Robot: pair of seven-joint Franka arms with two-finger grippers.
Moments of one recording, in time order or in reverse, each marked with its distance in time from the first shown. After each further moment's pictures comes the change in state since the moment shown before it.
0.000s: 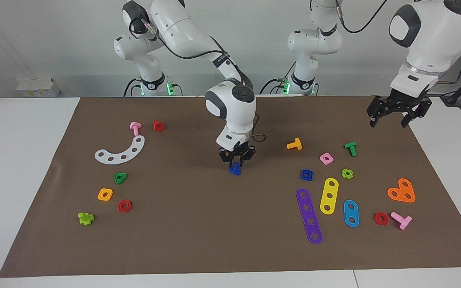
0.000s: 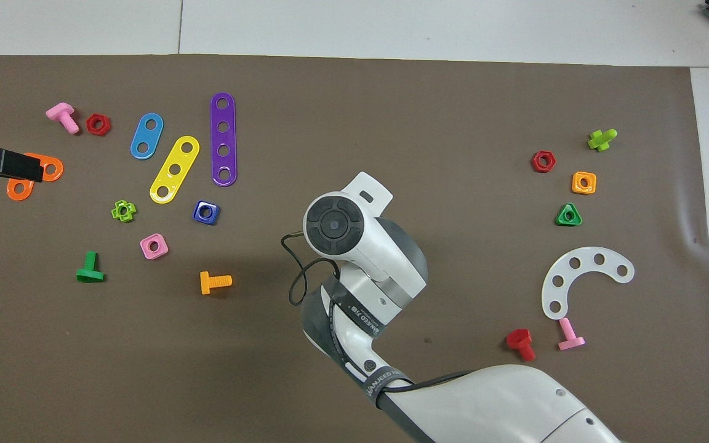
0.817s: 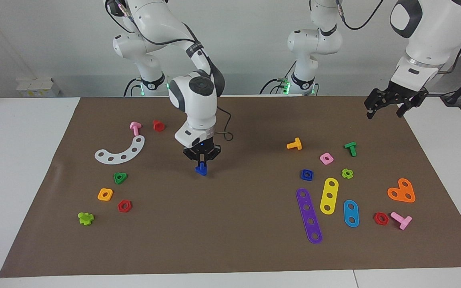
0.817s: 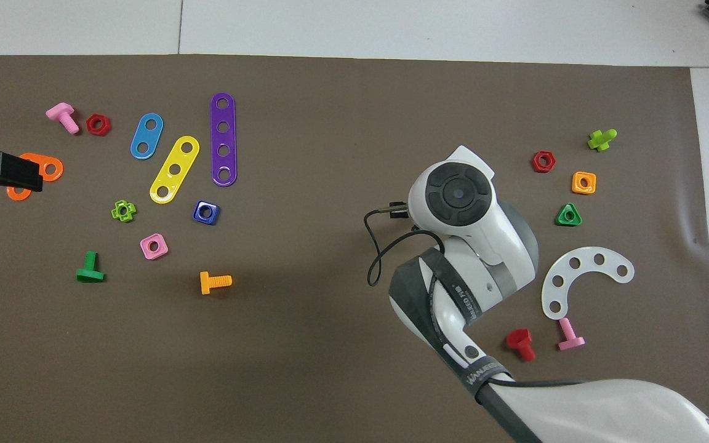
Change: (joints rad) left arm -0.013 -0.001 -0.010 0.049 0.000 -0.110 -0.117; right arm -0.211 -0.219 -0.013 -0.203 -0.001 -0.009 -0.170
